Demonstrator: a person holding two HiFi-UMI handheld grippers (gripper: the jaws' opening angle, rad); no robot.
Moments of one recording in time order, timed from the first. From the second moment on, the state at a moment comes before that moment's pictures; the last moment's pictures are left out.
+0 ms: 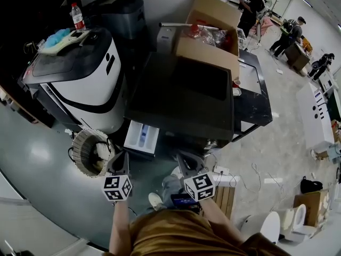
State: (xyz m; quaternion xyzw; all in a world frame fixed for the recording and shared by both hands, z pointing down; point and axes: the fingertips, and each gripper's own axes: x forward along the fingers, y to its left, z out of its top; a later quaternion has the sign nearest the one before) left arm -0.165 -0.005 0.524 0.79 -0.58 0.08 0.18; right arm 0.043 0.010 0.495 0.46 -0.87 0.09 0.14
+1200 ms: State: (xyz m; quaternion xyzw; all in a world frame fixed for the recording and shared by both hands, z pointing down) left arm -0.152 -0.023 0.613 0.78 -0.55 0.12 0.26; right arm 0.062 -0.031 0.564 0.46 -0.85 0.15 0.20
